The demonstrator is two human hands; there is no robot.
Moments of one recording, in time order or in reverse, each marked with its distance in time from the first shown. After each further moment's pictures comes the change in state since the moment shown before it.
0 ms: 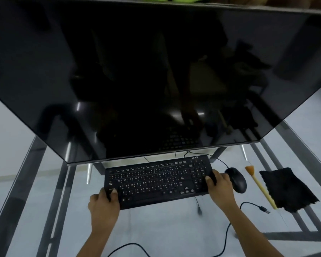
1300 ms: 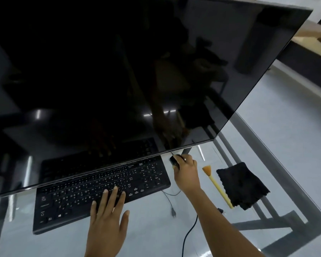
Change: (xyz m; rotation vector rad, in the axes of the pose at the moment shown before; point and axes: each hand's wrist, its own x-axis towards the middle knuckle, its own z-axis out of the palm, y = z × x) left_hand -0.062 0.090 0.092 0.422 -0.221 0.752; right_hand 0.076 0.020 -0.031 -0.145 0.145 -0.178
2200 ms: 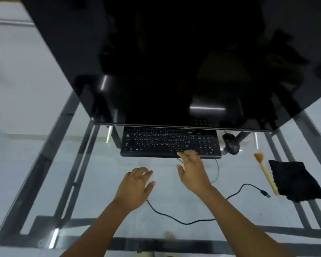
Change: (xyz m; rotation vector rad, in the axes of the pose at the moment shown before) left_hand -0.099 -0.062 -0.048 -0.027 0.023 0.002; right_hand -0.129 -0.114 0.019 0.015 -0.304 -0.424
